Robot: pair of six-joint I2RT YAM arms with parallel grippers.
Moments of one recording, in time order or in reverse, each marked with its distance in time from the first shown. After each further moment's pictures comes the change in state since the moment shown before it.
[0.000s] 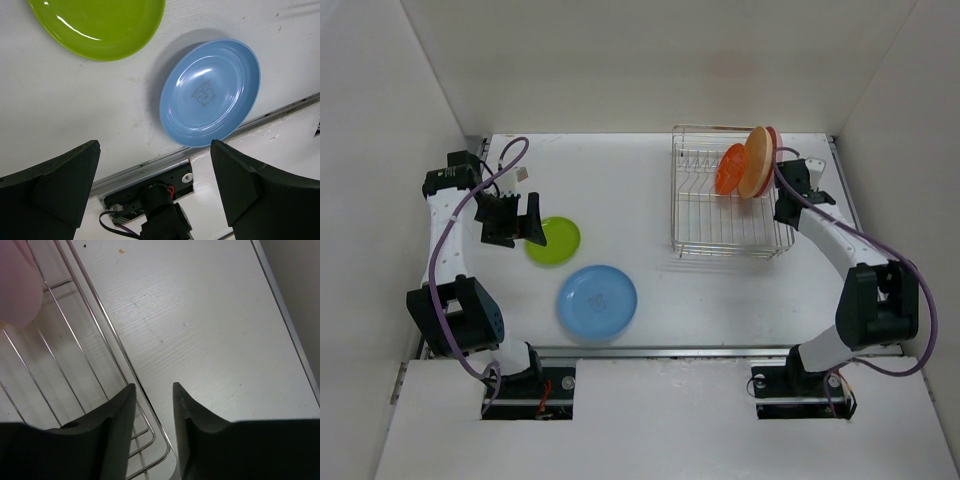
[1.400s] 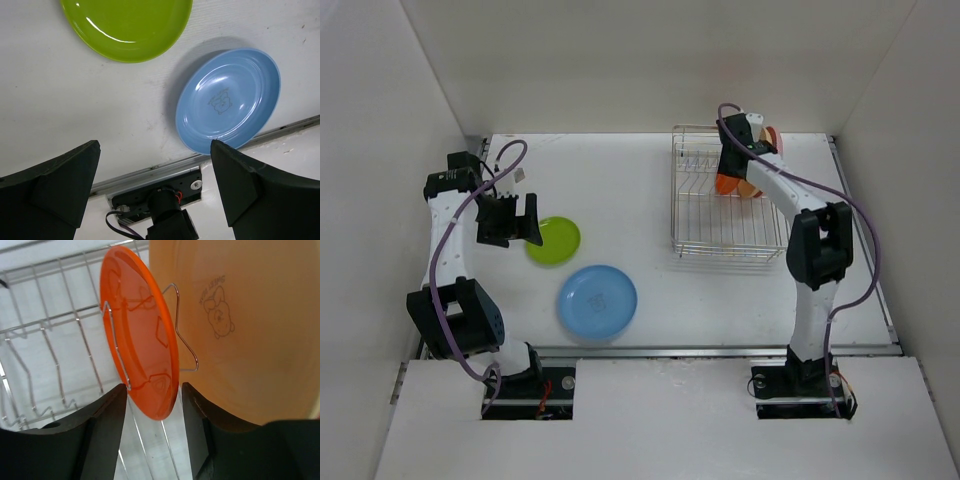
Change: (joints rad) left arm 0.000 -0.014 -0.030 0.060 -0.078 -0.034; right arm 0.182 0.517 0.688 -0.089 -0.058 0.057
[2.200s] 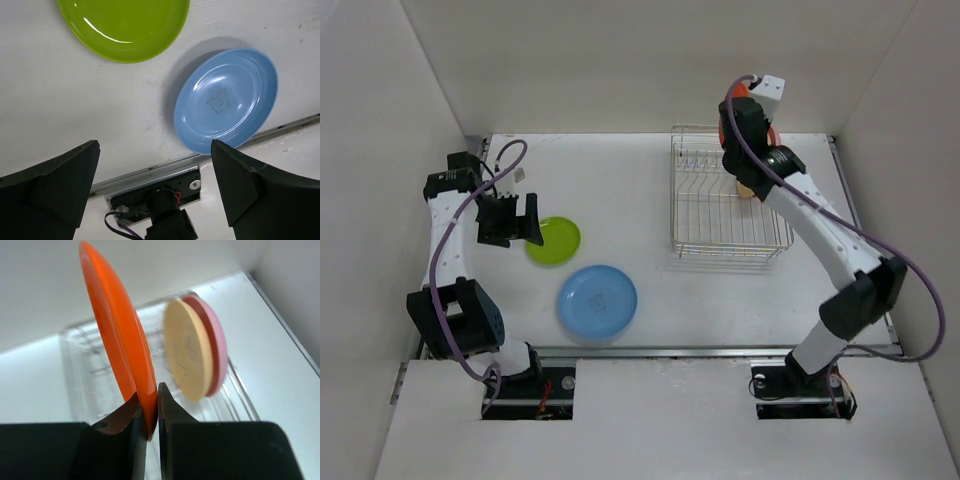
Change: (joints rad) left arm 0.000 0.000 0.000 -0.001 0.005 0.000; right arm 0.175 -0.326 -0.032 0.046 0.317 -0.028
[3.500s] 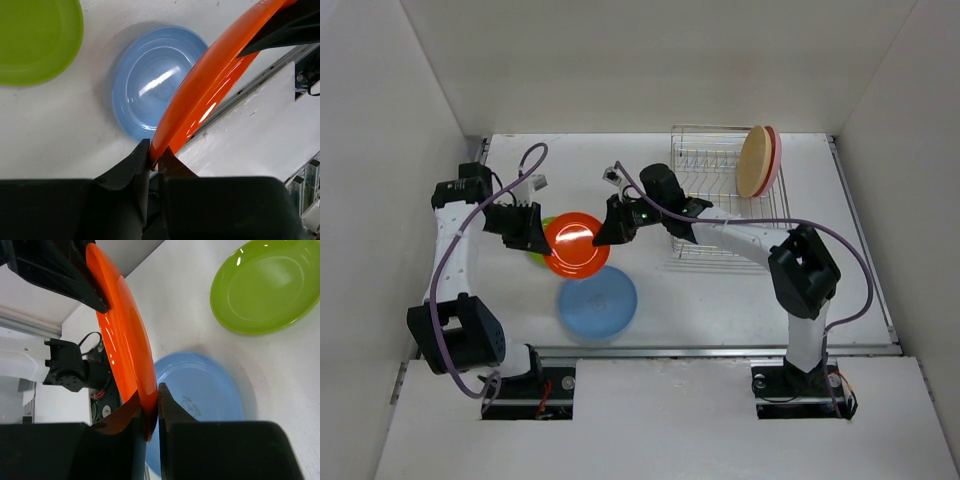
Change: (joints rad) left arm -0.055 -0.082 -0.083 -0.066 0.285 0.161; right arm 0.294 0.198 -0.319 0.605 -1.579 0.008
